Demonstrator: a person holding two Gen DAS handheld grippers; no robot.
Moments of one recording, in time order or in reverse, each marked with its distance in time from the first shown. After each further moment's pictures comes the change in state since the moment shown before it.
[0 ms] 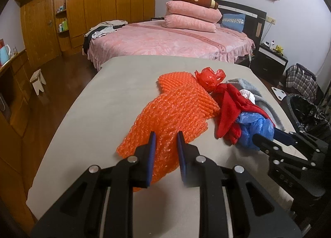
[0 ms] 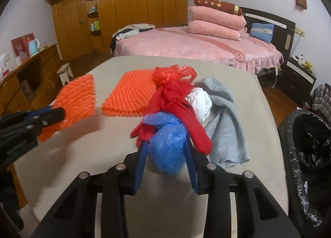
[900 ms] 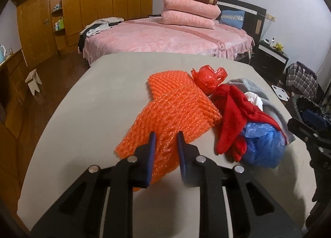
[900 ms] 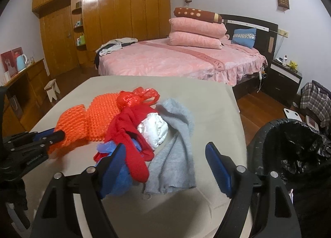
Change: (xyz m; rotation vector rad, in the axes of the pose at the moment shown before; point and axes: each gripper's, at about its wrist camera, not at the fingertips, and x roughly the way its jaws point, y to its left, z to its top) left arm 0.036 -0.012 0.008 0.004 0.019 -0.010; right arm -0.019 -0.056 0.022 0.069 -0.093 -0.071
